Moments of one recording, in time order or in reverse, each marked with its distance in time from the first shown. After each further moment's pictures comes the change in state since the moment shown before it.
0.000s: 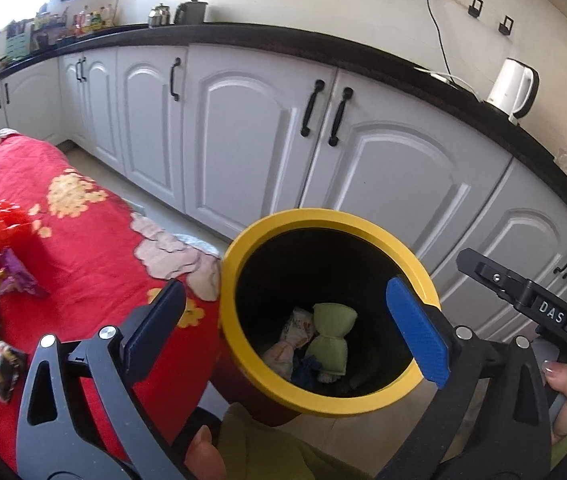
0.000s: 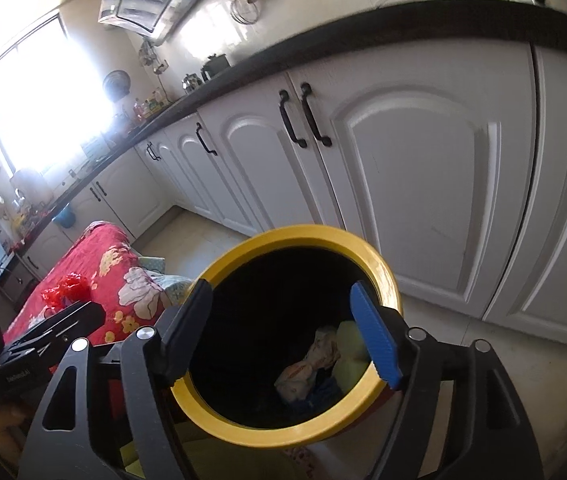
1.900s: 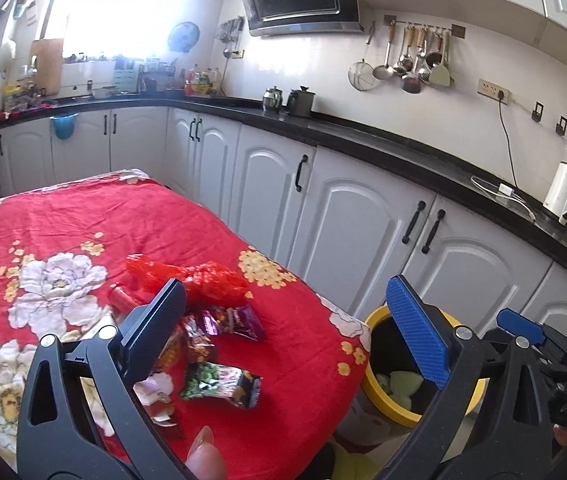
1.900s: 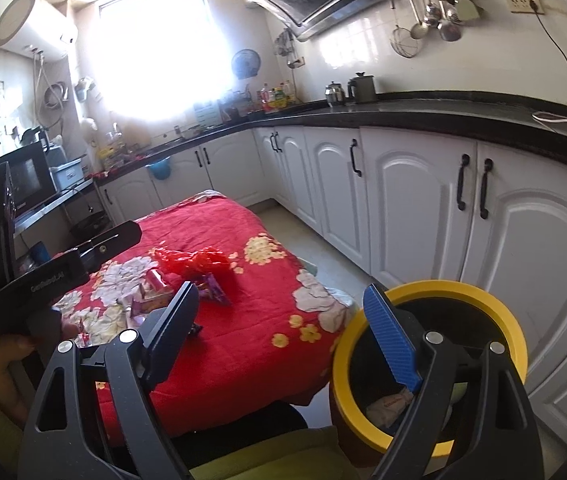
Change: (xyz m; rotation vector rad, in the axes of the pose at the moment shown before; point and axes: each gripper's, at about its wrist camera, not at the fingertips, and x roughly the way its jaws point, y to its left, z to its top) left arm -0.160 0.112 0.005 -0.159 -0.305 0.260; right arm -0.030 0.181 -0.007 -0.352 -0.039 0.272
